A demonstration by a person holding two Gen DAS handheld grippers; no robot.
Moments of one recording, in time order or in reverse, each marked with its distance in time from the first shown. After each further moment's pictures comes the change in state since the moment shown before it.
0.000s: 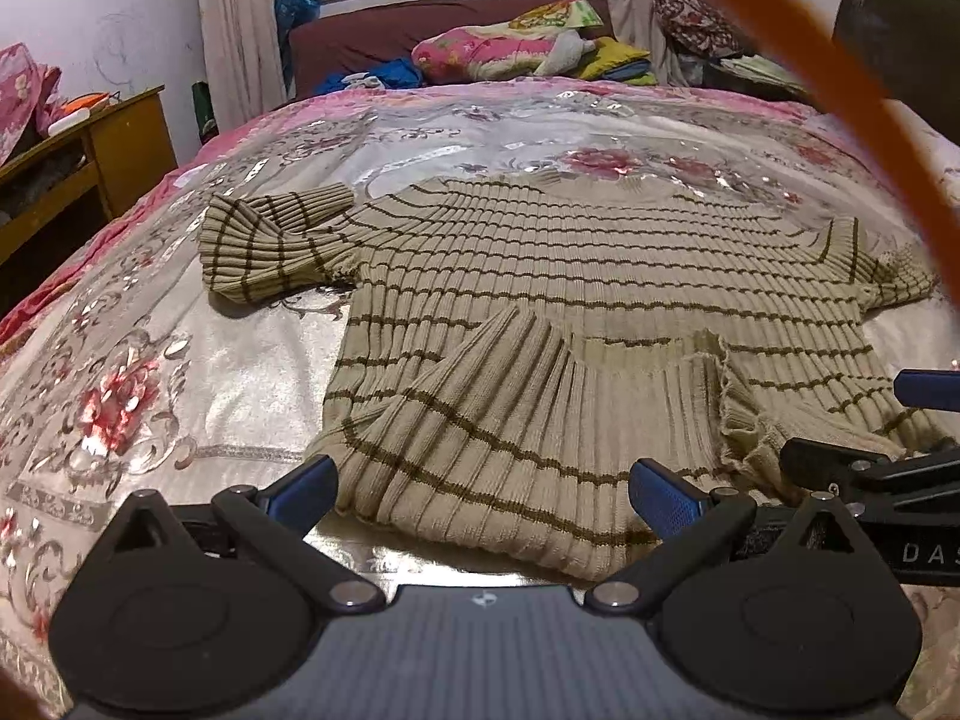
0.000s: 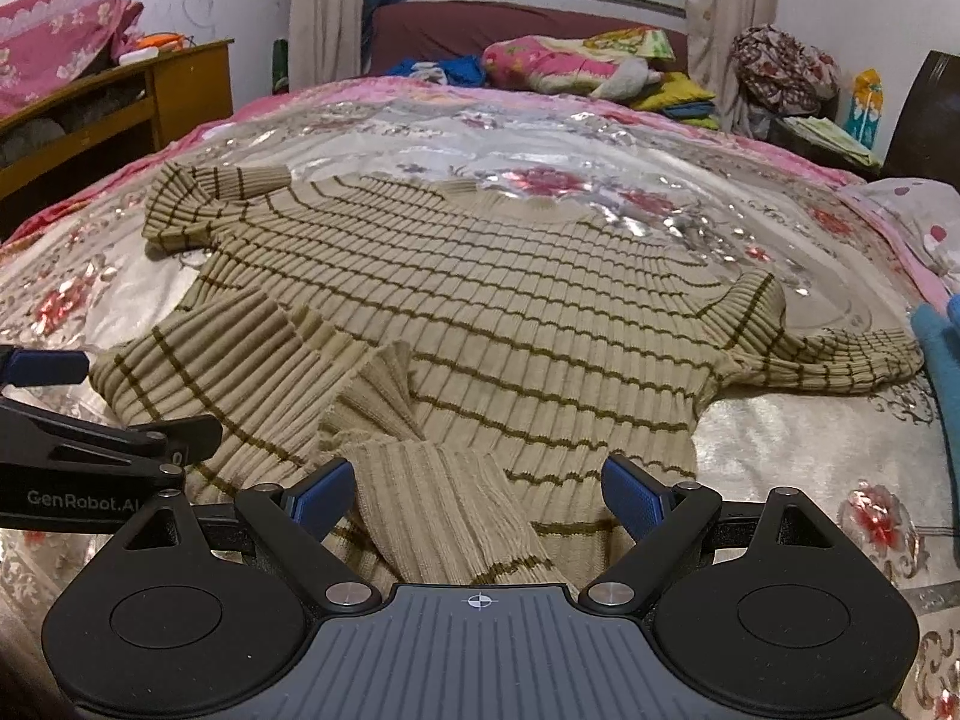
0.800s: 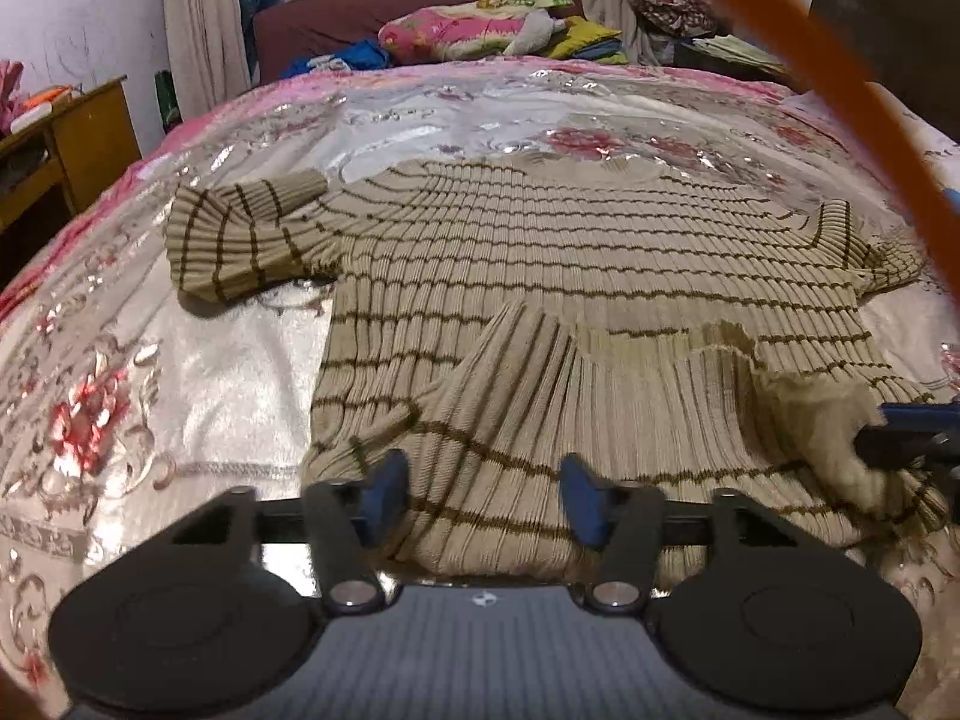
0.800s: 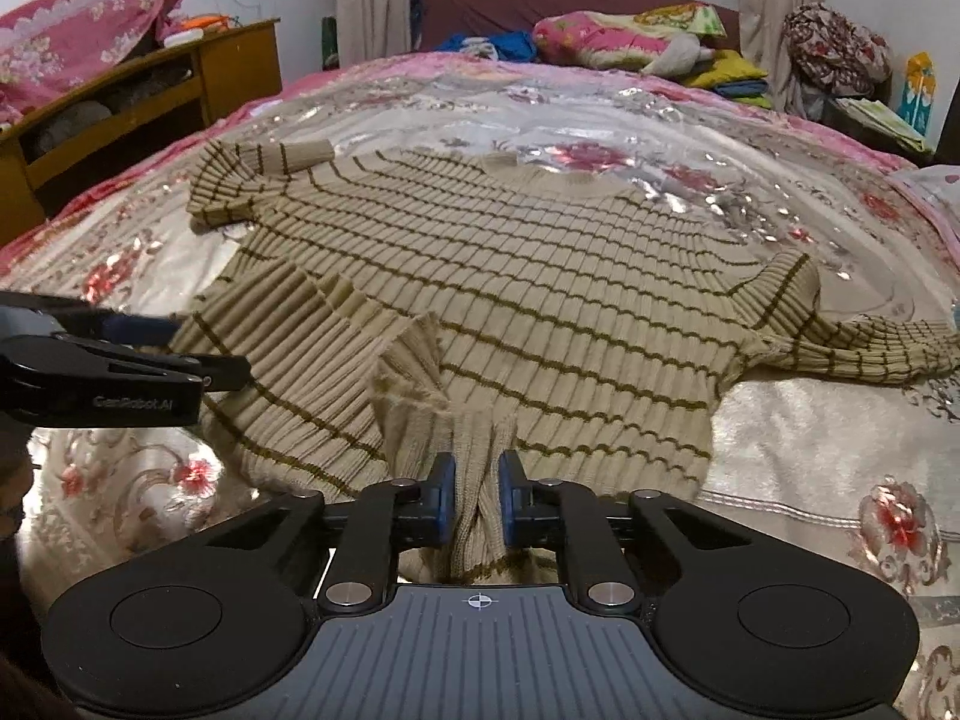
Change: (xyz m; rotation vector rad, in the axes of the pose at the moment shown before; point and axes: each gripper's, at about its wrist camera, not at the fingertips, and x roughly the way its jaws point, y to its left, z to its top) left arm 0.015 0.017 0.008 0.021 0.048 -0.074; right arm -0.011 -0.020 -0.003 -0.025 0.046 0.123
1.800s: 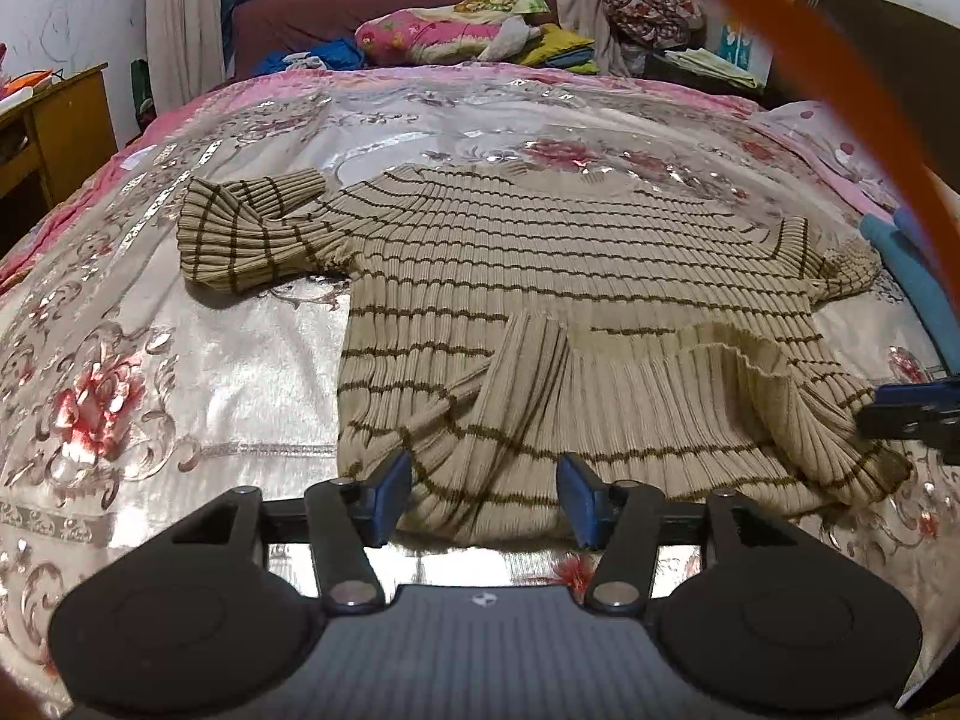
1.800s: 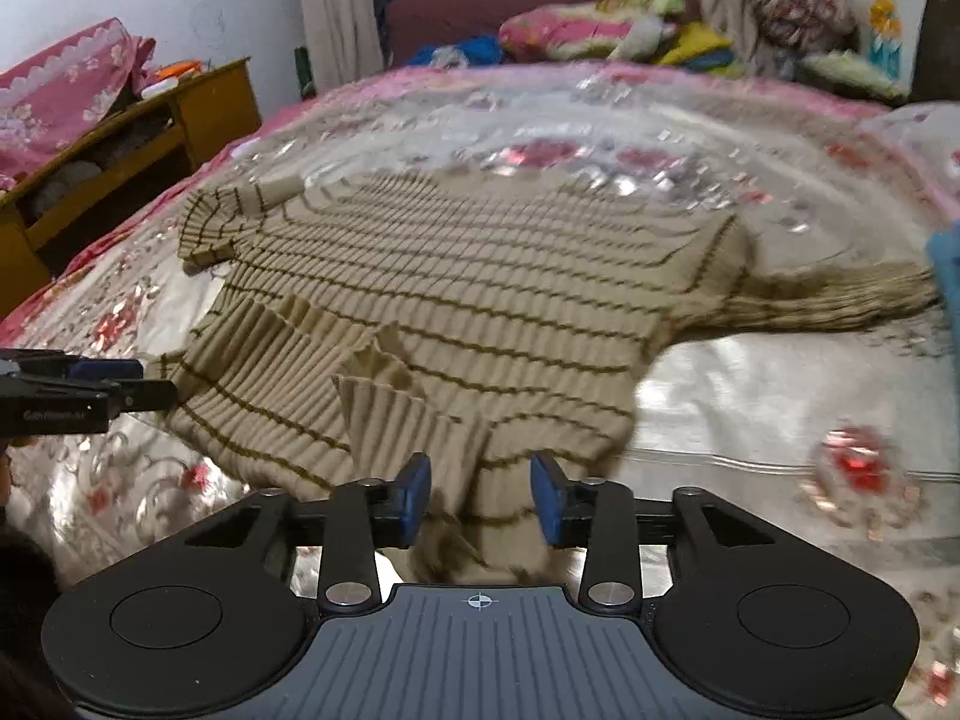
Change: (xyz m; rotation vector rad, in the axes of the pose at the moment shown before) left arm -0.029 0.026 -0.004 -0.011 -0.001 -0.093; right arm -0.018 -0.042 -0.006 0.126 0.017 0.058
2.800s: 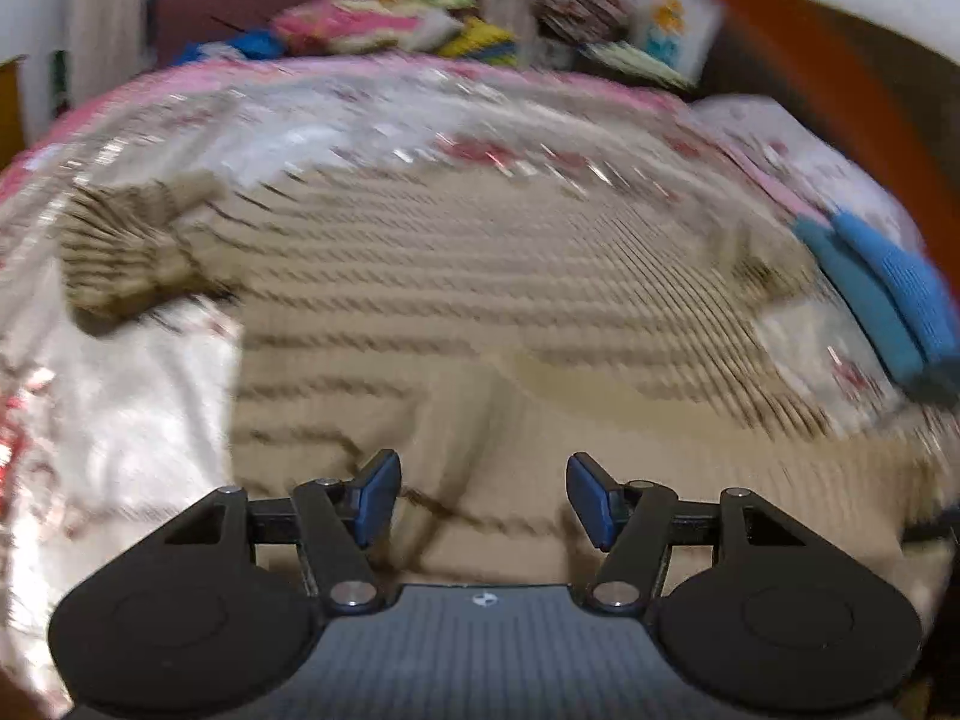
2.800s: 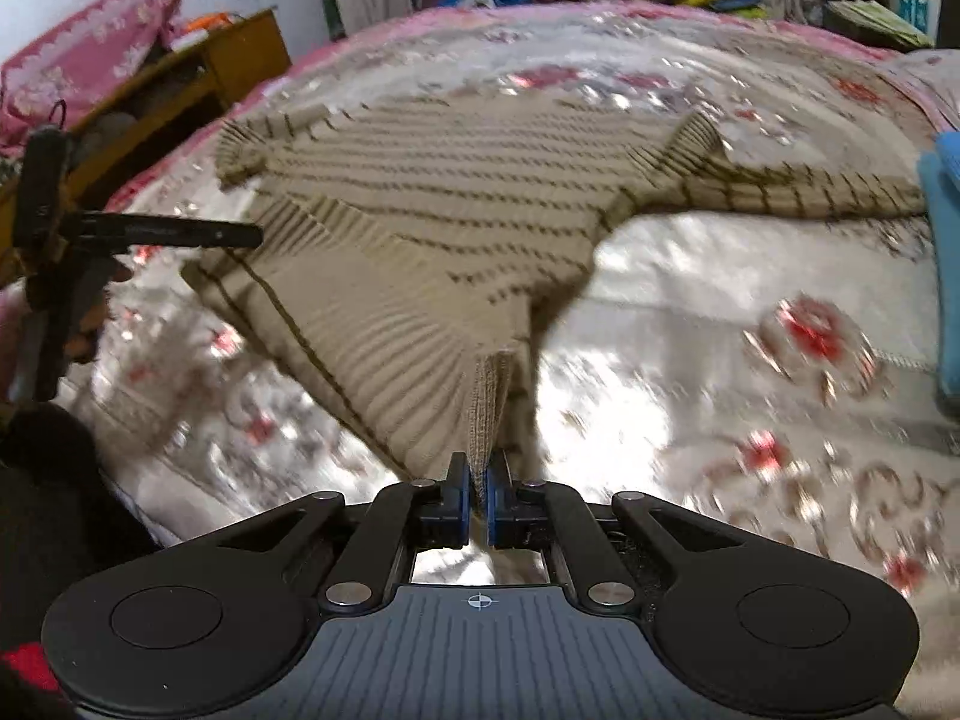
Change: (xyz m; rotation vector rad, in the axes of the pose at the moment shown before) left arm 0.033 -0.011 0.013 0.056 0.035 -0.215; right arm -0.057 -0.039 -0.055 -0.020 0.121 0.052
